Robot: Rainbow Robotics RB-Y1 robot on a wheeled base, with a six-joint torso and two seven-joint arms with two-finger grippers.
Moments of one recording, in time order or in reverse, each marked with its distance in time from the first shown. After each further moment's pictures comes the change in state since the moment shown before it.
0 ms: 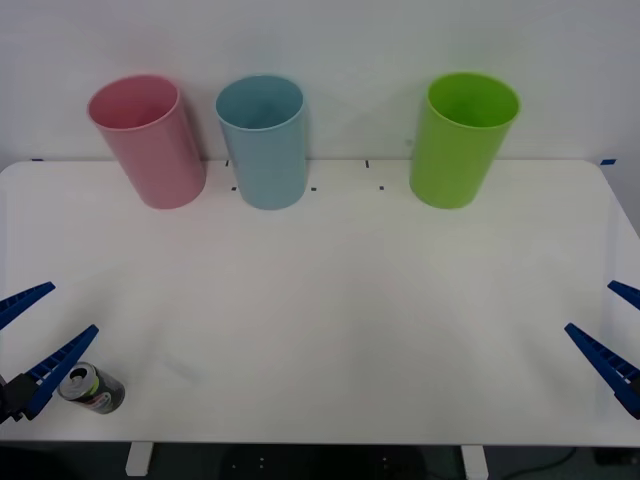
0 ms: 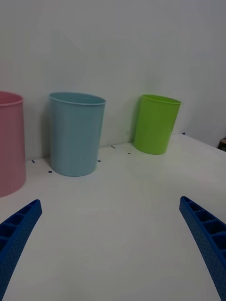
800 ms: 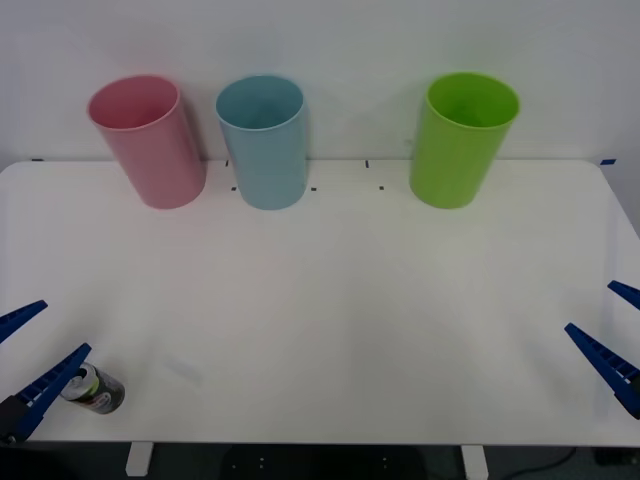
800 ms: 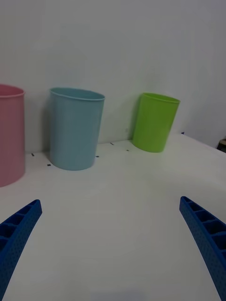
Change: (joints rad) right arm 0.000 0.000 0.000 0.000 0.000 0.000 0.000; left arm 0.070 -0.014 0.012 -0.013 0.030 -0.014 -0.013
